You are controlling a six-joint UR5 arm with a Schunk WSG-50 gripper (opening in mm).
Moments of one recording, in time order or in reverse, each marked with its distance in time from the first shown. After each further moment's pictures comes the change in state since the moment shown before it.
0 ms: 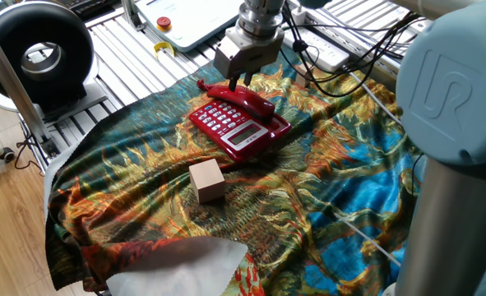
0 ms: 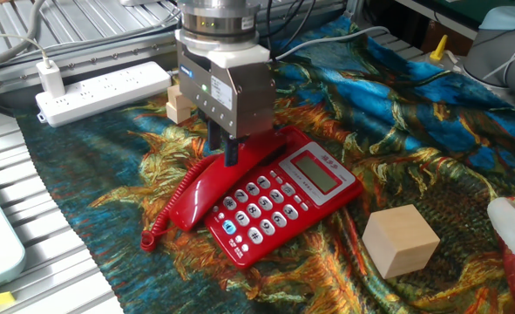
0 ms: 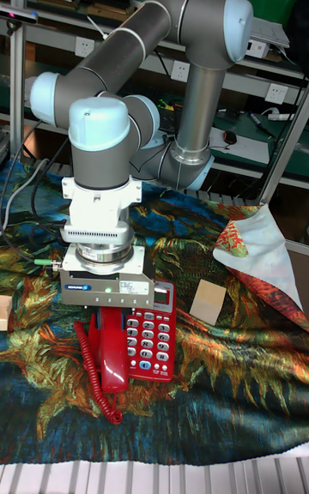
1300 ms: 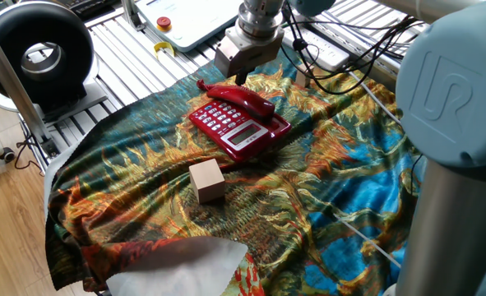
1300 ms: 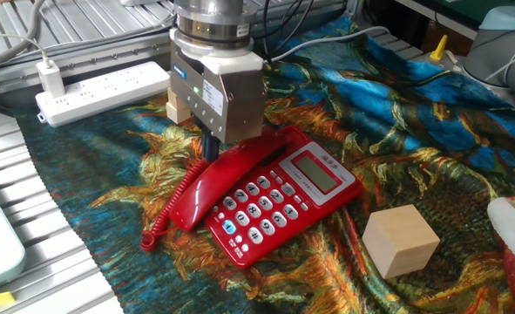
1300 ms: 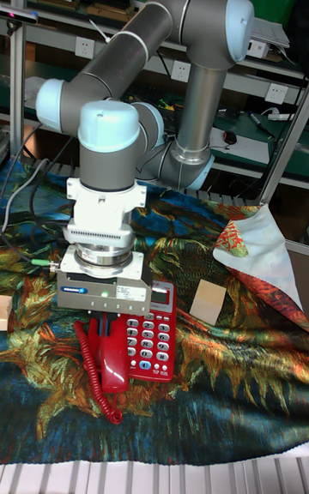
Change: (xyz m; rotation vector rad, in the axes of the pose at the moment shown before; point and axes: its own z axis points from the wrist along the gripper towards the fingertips) arm -0.012 -0.009 0.003 0.066 -0.042 0.014
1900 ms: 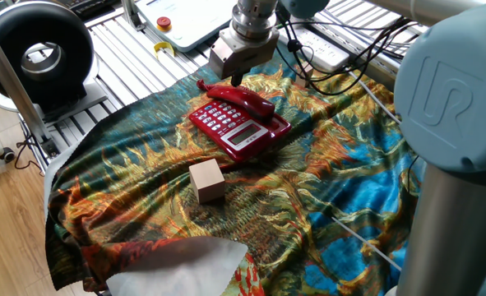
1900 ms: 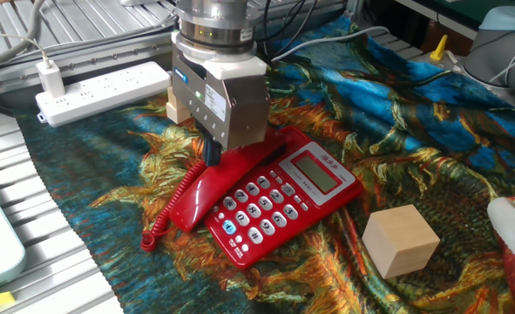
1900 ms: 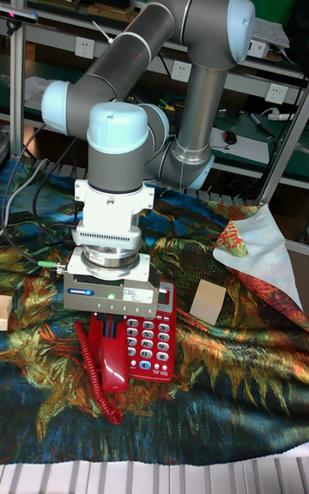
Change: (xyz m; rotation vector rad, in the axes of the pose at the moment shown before) arm -0.006 0.013 -0.001 -0.011 -0.016 -0.030
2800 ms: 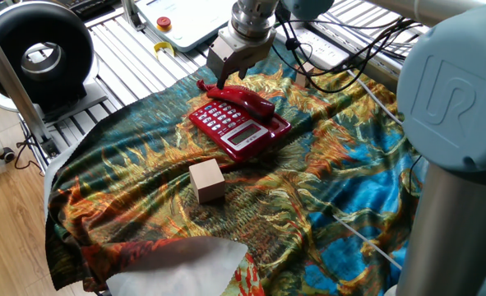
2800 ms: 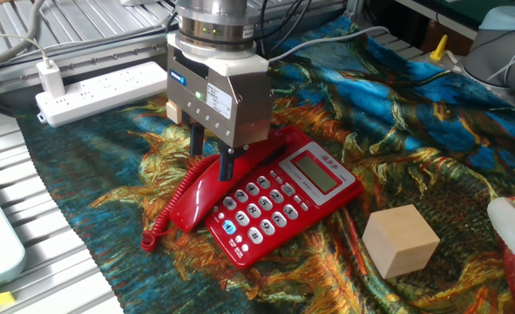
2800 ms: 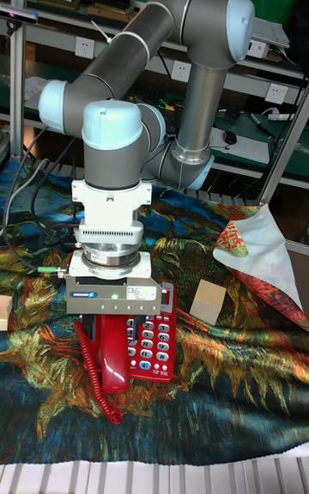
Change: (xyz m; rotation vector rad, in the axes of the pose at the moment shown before) arm -0.003 0.005 0.000 -0.038 -0.025 -0.070
